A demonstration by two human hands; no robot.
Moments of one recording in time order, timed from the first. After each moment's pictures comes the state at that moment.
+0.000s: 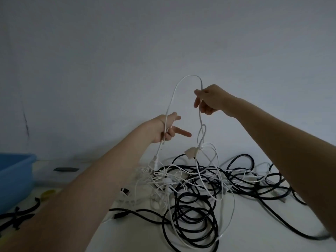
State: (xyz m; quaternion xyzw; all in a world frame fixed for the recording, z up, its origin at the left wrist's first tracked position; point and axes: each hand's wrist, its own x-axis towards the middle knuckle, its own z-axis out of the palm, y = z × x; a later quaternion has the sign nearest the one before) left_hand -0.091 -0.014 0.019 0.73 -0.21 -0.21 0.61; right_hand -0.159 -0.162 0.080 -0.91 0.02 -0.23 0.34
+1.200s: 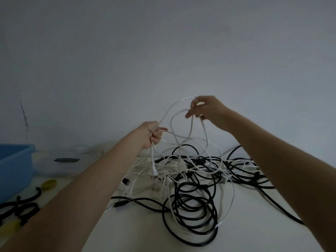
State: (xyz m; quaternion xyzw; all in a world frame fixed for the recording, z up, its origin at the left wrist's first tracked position) left_hand -0.063 0.009 -0.030 0.62 -0.08 -0.26 0.74; right_hand -0.148 -0.163 0.021 -0.82 -0.05 -0.21 0.54
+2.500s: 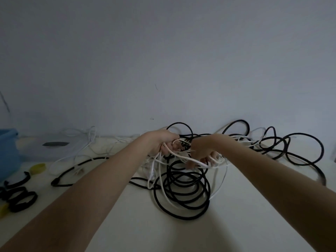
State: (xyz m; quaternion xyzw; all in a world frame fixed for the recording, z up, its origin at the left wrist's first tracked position) left_hand -0.089 -0.048 -0.100 0.79 -0.13 -0.36 0.47; right_hand -0.153 -0.172 -0.096 -0.98 0.08 0.20 0.05
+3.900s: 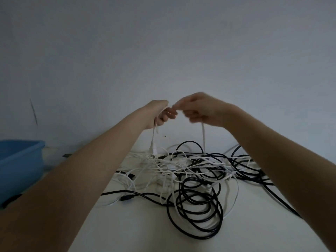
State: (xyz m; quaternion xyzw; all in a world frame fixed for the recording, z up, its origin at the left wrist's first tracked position) left_hand -0.087 0.009 0.014 0.73 -0.18 -0.14 0.64; right_hand -0.168 -0.130 0.028 -0.84 -0.13 -0.03 0.53
